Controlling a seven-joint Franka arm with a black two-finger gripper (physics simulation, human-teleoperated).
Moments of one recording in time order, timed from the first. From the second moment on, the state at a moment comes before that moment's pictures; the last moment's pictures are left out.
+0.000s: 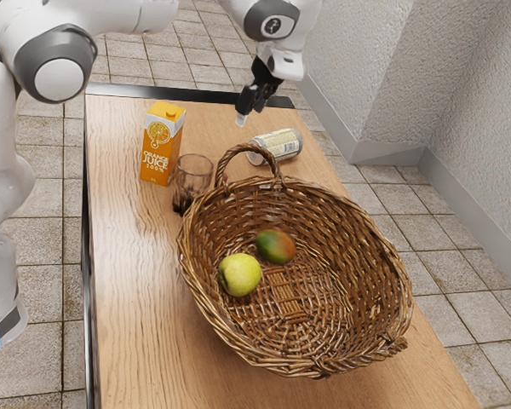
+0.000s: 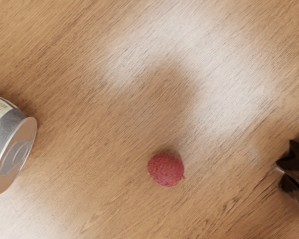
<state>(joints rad) -0.52 0.12 0.84 -1.56 0.06 1.56 1.07</state>
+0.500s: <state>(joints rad) -0.53 0.14 0.84 -1.86 0.06 1.83 1.09</state>
